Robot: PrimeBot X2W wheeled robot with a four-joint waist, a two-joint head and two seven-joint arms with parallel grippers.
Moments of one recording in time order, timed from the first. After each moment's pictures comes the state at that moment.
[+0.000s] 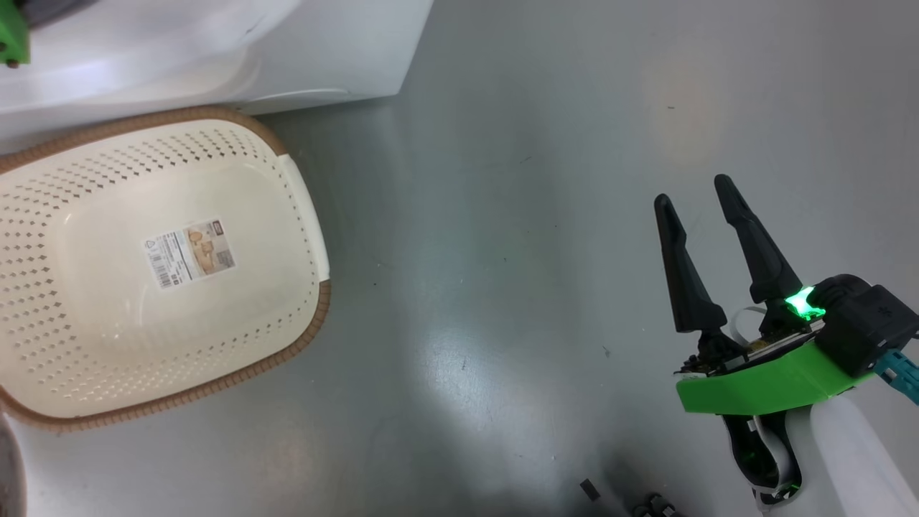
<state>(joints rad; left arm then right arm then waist) -1.38 0.27 0.00 1.14 0.00 -0.09 -0.26 -0.25 -0.08 0.12 0.01 0.38 0.12 -0.26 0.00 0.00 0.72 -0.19</state>
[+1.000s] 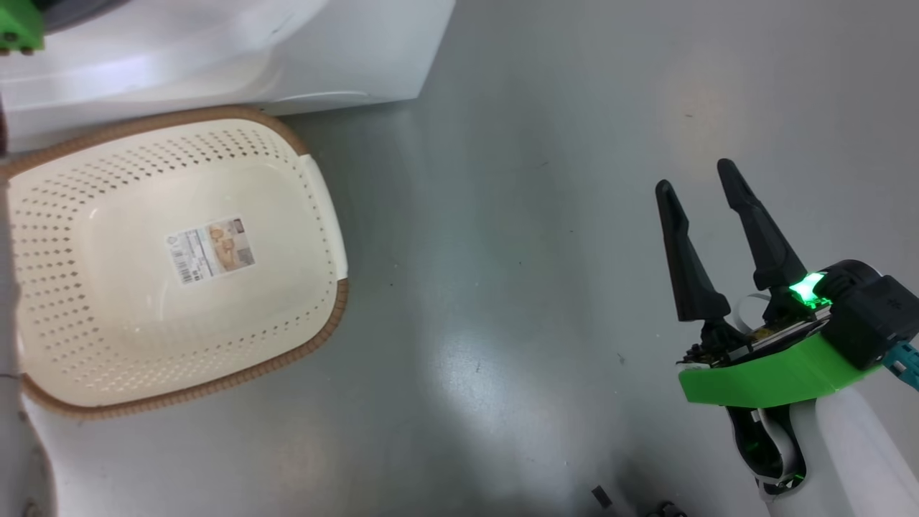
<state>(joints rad) -1.30 0.25 0.02 0.96 -0.07 -0.05 -0.26 -0.27 -0.09 0.13 -0.01 0.38 0.12 -0.26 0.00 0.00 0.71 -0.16</state>
